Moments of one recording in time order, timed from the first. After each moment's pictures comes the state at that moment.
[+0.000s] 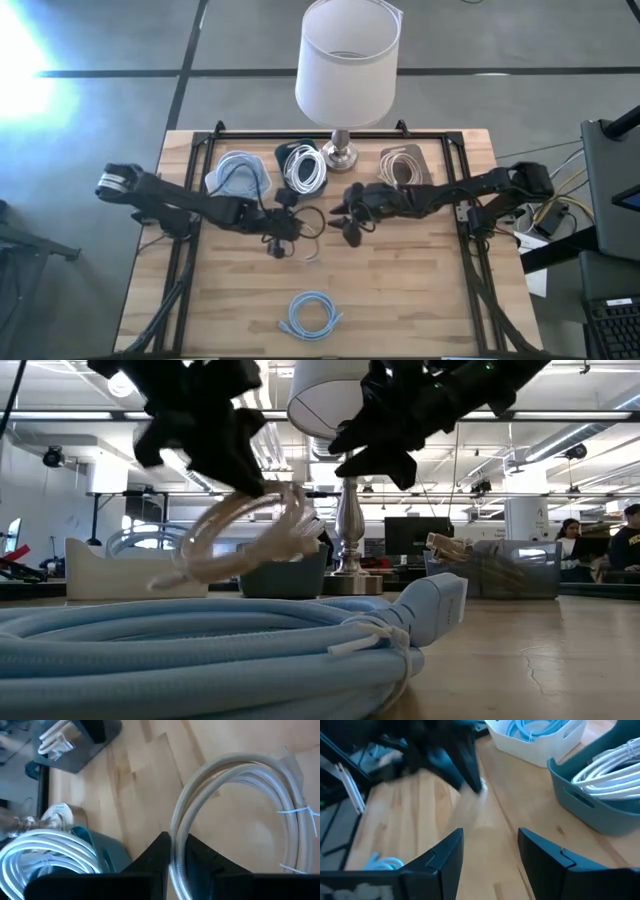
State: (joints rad) left arm -0.17 1.38 0.90 -0.29 -0.33 0.37; right arm 0.02 1.52 0.89 0.13 0.01 0.45
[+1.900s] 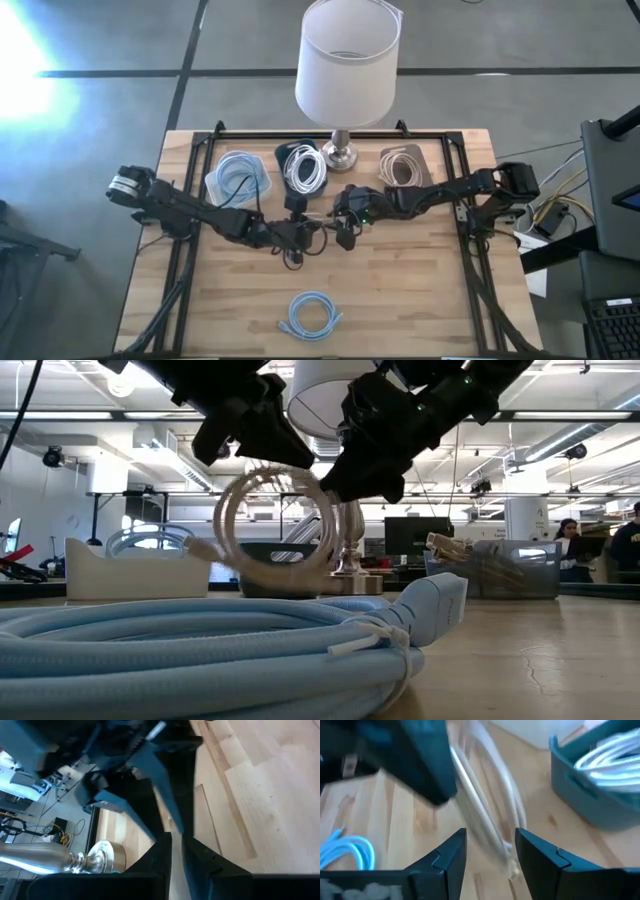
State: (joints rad) left arm -0.26 1.49 0.93 0.01 -0.56 0.44; right arm 0.02 1.64 0.97 0.04 0.03 0.33
